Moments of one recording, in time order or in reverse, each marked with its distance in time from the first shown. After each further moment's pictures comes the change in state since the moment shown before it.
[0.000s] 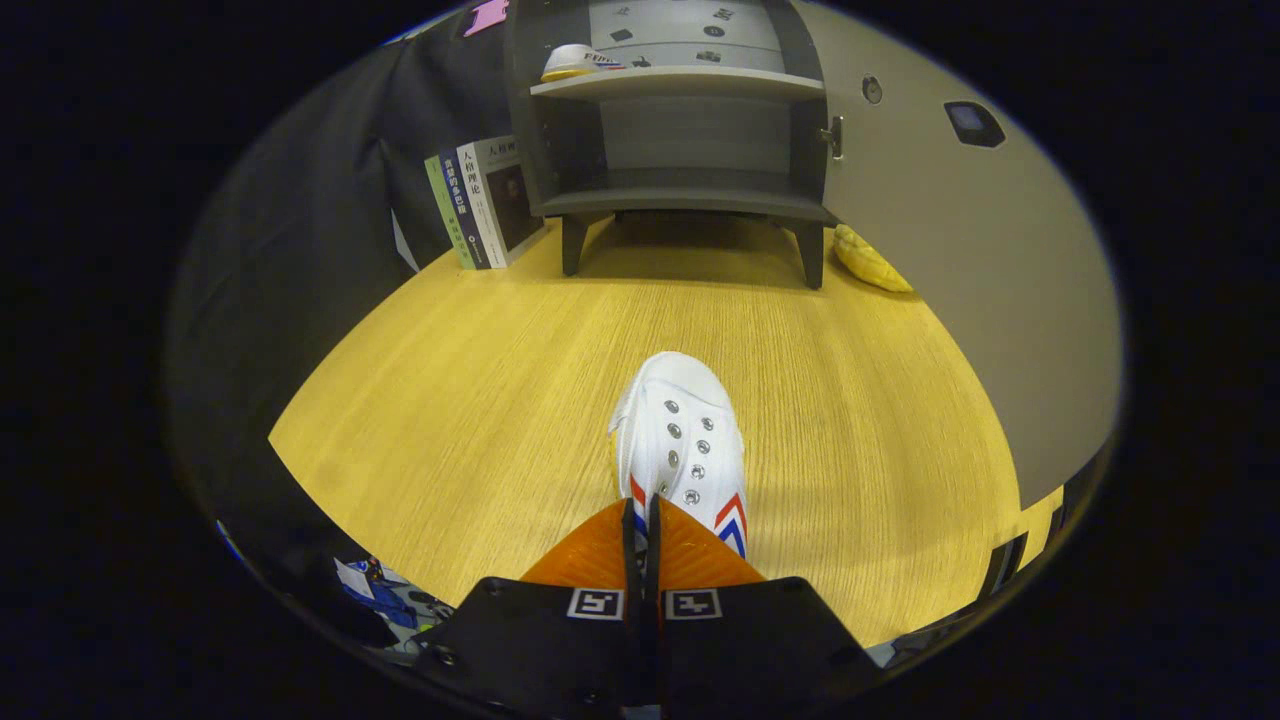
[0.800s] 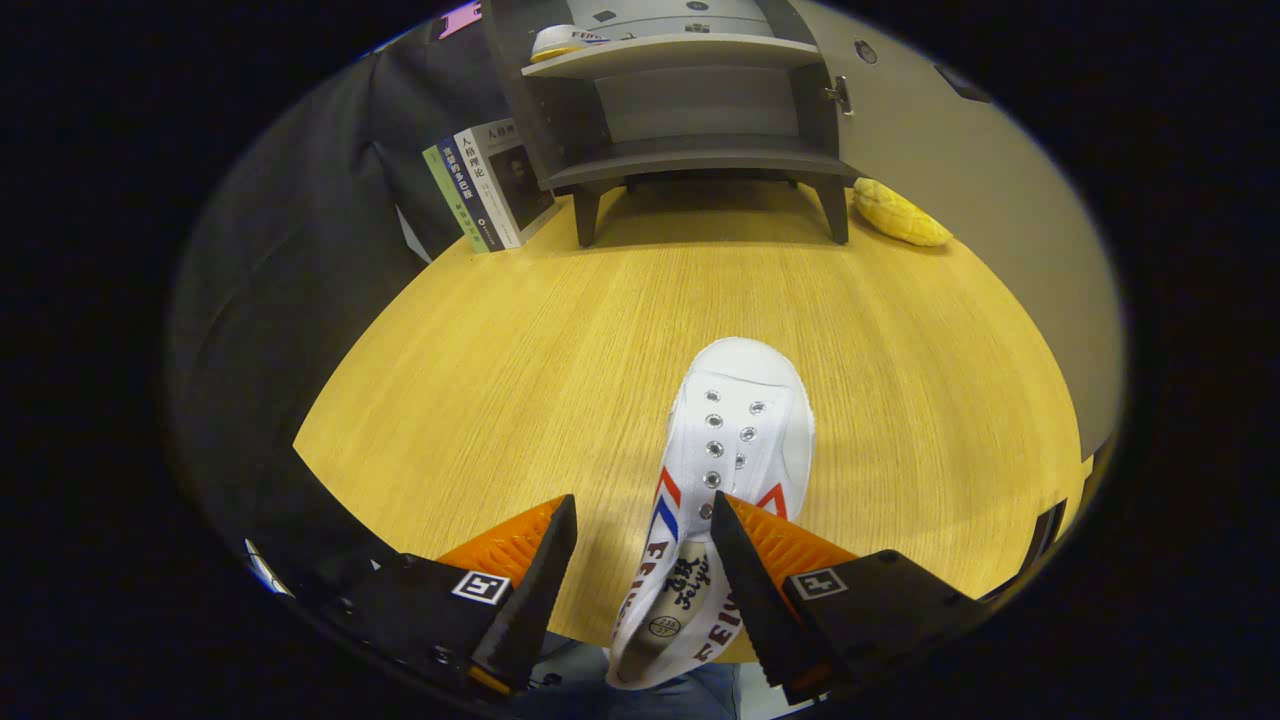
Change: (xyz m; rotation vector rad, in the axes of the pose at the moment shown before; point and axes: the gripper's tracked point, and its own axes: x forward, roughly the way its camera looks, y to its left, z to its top) arm 0.021 0.020 -0.034 0.011 0.105 0.041
